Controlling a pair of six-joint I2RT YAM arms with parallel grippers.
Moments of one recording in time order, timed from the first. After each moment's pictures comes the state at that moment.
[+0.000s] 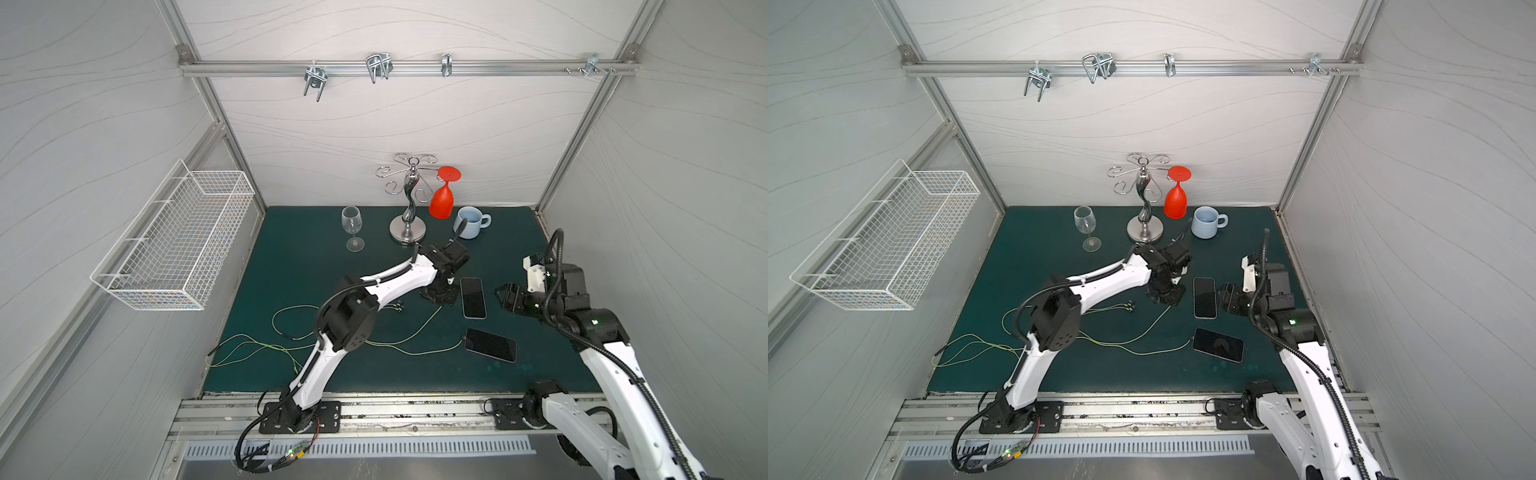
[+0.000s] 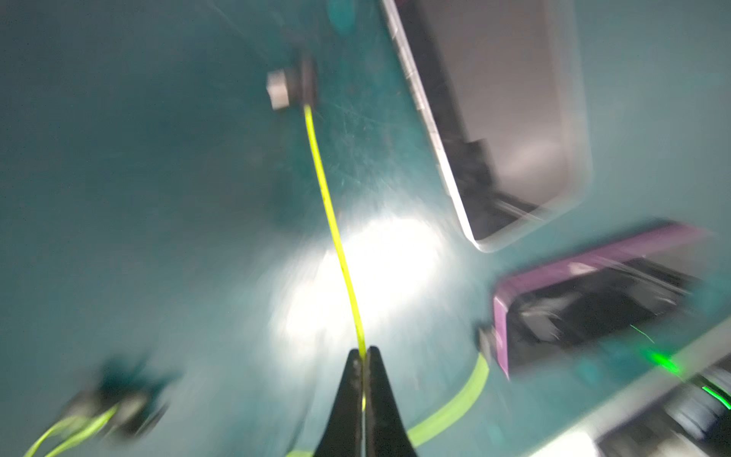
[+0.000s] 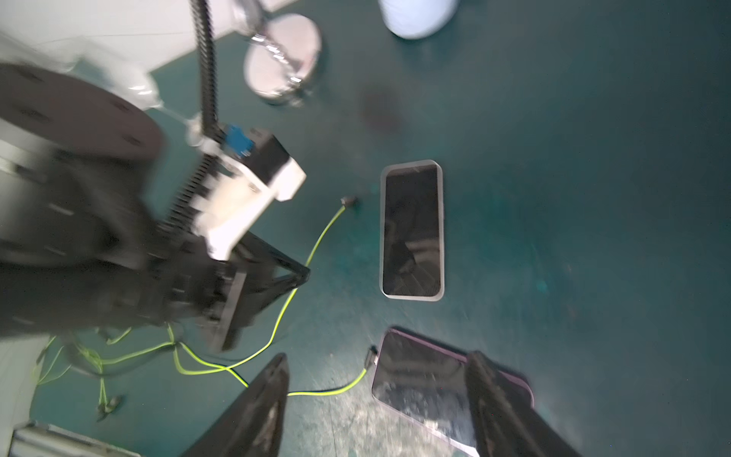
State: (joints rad) left arm -0.83 2.12 1.87 -1.02 0.16 -0.35; right arm 0.20 0.76 0.85 -0.81 -0.24 0.28
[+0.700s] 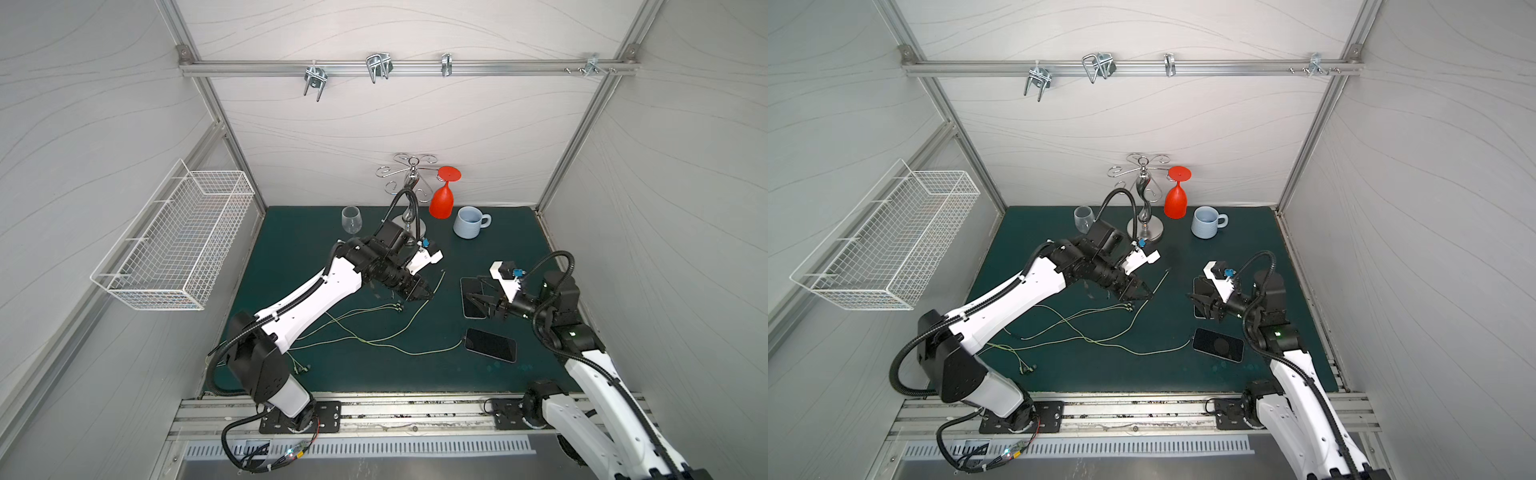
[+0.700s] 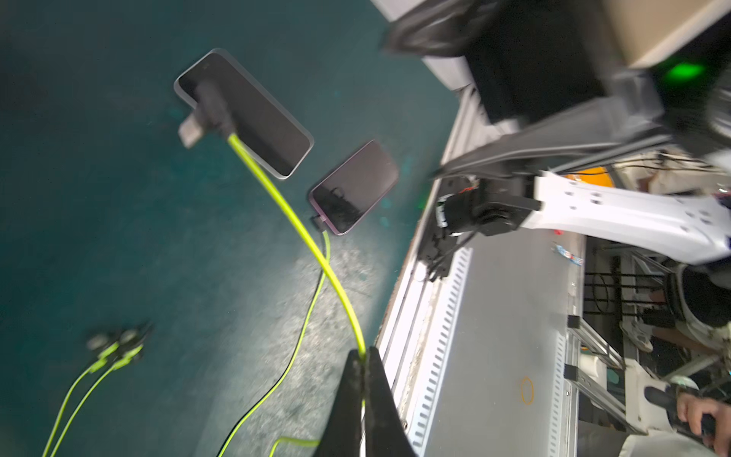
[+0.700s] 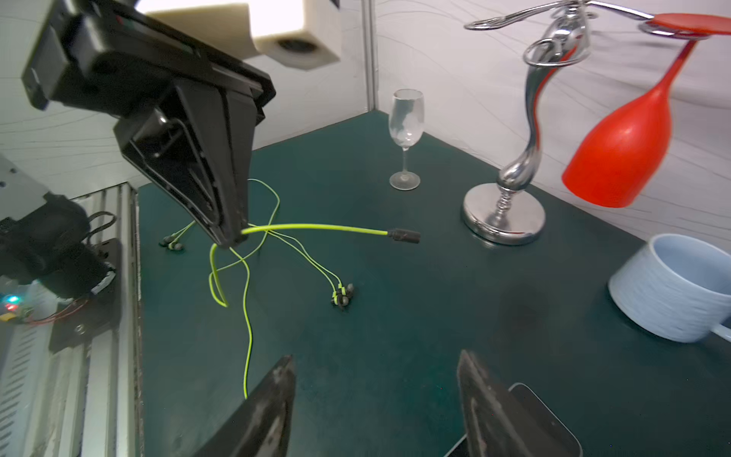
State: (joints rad) left arm -0.69 1.53 1.43 -0.87 0.70 0.00; right arm 0.20 0.77 0.58 -0.19 -0.84 -0.31
